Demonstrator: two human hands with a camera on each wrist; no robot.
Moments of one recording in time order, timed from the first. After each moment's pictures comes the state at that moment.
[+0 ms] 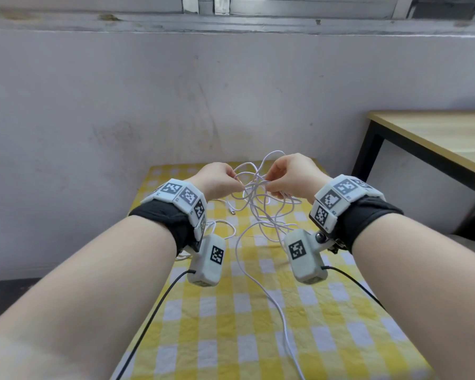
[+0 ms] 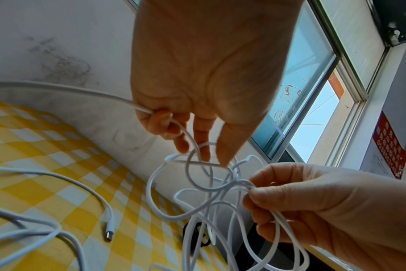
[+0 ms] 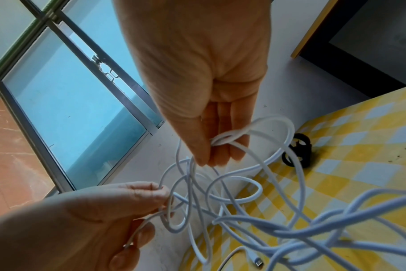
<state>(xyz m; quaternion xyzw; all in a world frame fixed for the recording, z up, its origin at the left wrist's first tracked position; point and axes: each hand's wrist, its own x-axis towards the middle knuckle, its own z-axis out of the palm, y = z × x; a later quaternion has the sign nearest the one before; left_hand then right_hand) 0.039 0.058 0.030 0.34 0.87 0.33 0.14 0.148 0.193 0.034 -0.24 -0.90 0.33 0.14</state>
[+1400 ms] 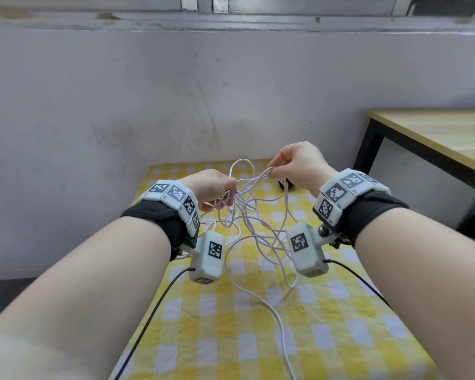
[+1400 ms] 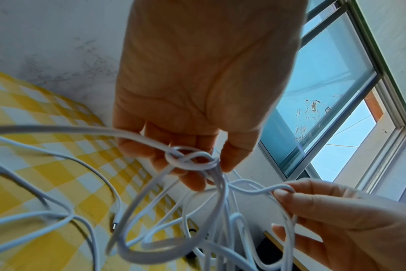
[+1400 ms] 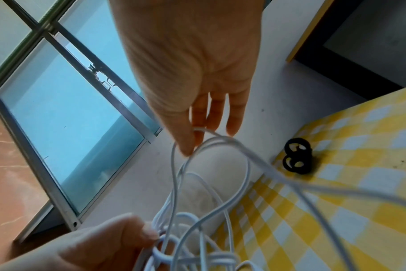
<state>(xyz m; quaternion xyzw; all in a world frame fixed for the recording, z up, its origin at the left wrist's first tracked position) 0.038 0.047 0.027 0.27 0.85 0.34 0.29 0.151 0.199 0.045 -0.24 -0.89 0.32 0.21</state>
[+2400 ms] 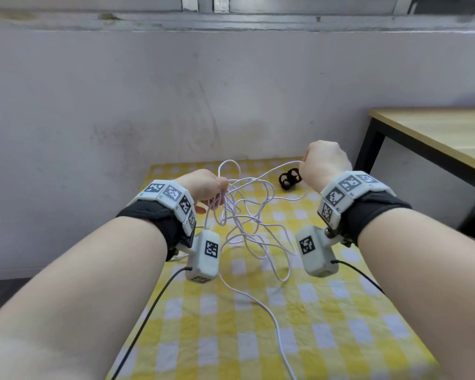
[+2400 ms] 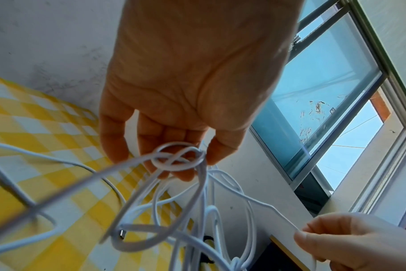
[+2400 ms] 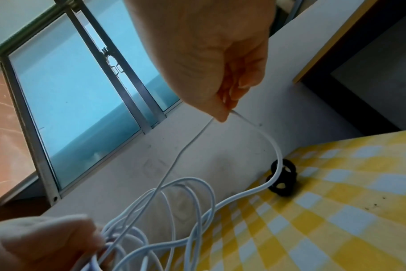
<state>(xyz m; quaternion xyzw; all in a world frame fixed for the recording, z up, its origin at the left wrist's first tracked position) 0.030 0.042 0.024 0.23 0.87 0.35 0.26 0.160 0.212 0.048 -0.41 -0.89 0.11 0.17</state>
